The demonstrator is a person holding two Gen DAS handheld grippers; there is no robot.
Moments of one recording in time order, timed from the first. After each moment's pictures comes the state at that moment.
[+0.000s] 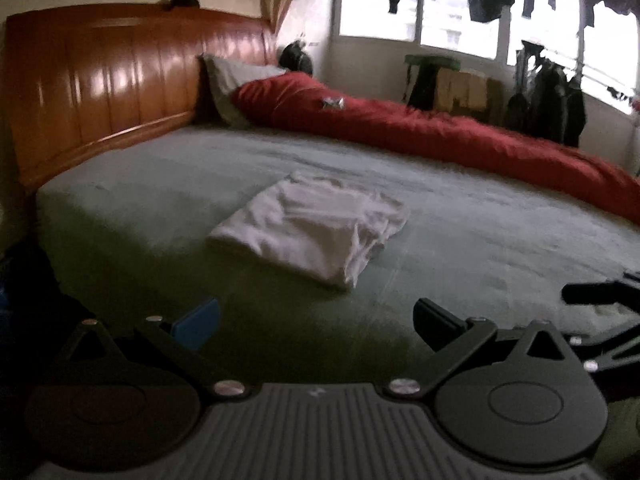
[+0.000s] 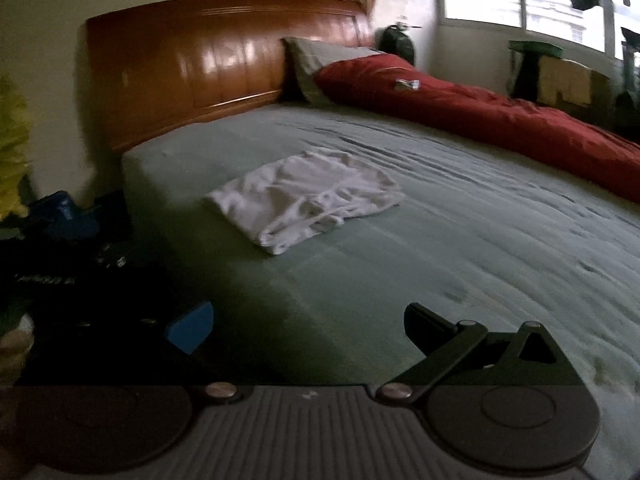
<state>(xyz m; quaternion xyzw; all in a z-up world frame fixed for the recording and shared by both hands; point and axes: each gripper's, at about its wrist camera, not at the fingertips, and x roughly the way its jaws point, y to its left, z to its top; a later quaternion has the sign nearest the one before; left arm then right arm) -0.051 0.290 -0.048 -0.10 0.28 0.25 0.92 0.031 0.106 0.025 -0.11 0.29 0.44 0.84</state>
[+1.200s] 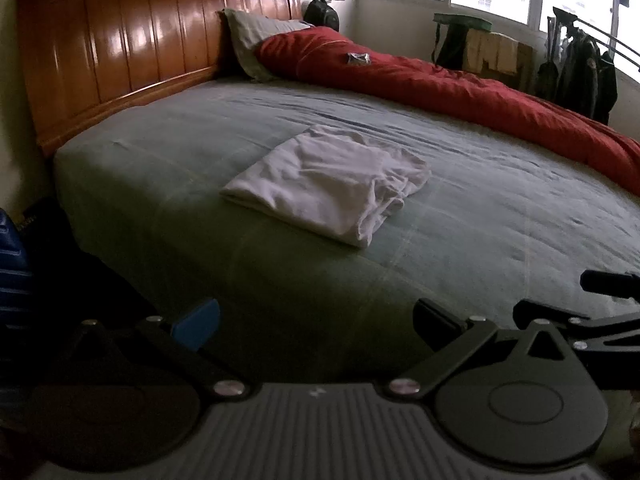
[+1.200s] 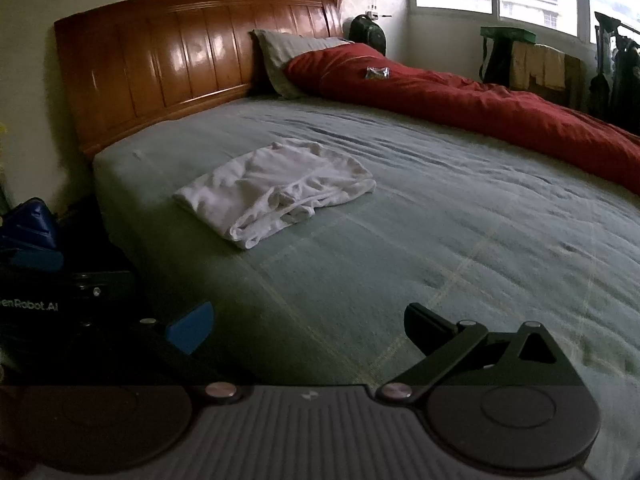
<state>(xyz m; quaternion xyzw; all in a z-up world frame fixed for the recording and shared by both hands) -0.042 0.285 -0.050 -0.12 0.33 0.27 0.89 0.038 0.105 0.020 -0.10 0.31 0.41 0.85</state>
